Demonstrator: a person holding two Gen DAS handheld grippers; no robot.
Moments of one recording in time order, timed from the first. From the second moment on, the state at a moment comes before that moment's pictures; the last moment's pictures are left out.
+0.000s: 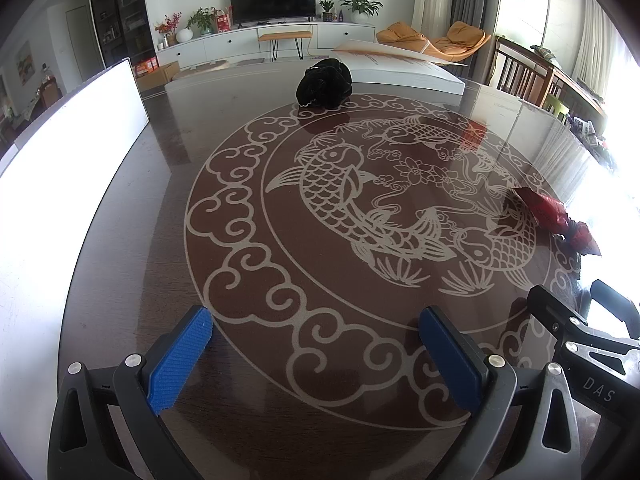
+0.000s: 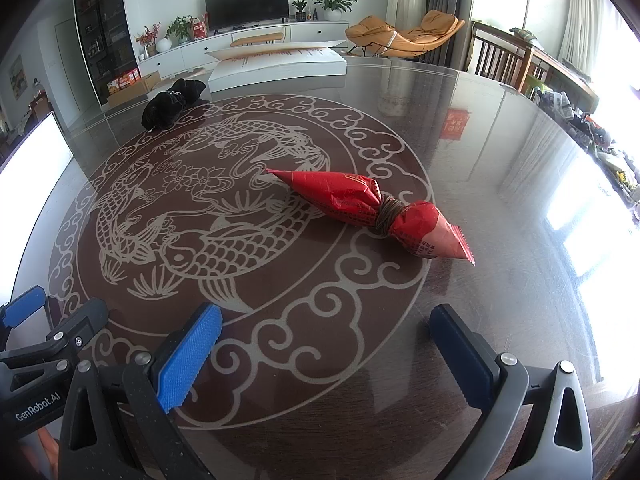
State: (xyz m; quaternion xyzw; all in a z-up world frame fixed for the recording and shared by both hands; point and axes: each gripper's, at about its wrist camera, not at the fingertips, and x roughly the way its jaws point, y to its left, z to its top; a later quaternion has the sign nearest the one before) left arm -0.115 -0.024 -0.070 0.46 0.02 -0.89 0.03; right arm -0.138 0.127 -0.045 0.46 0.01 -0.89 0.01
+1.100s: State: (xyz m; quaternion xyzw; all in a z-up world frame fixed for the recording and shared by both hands) left arm -0.398 -0.055 -0.066 0.51 0.05 -0.86 0.05; right arm -0.139 0.127 -0.045 0.46 0.01 -0.89 0.01
